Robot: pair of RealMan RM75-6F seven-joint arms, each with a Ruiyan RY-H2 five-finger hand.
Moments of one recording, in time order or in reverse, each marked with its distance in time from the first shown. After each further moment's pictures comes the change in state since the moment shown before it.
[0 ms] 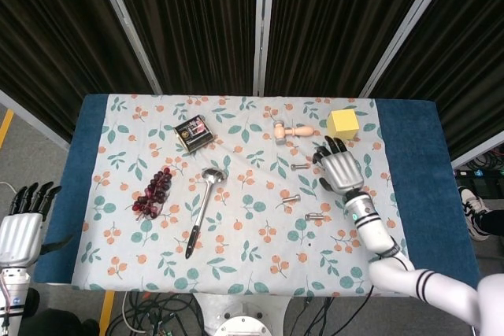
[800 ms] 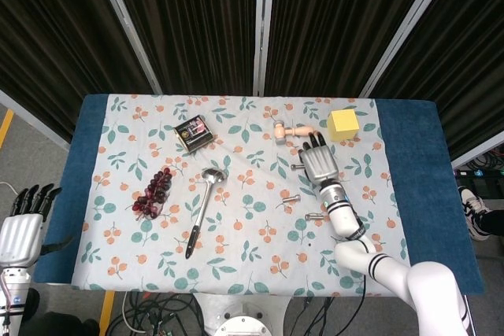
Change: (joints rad) left arm -0.001 -0.015 0.001 0.030 -0.012 -0.022 -0.024; right arm 0.144 -0.287 0.012 0.448 0.052 -0.106 -0.002
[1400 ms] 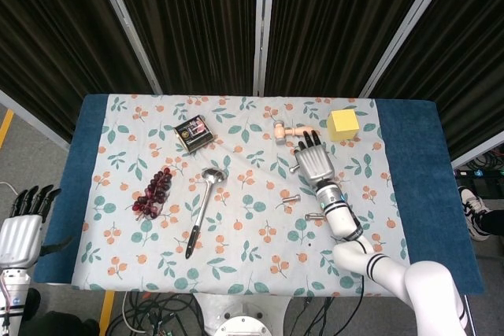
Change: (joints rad) left arm 0.006 -0.008 0.002 0.016 0.004 0.004 -0.017; right arm 0.012 0.004 -0.013 -0.019 -0.042 0.048 -0.060
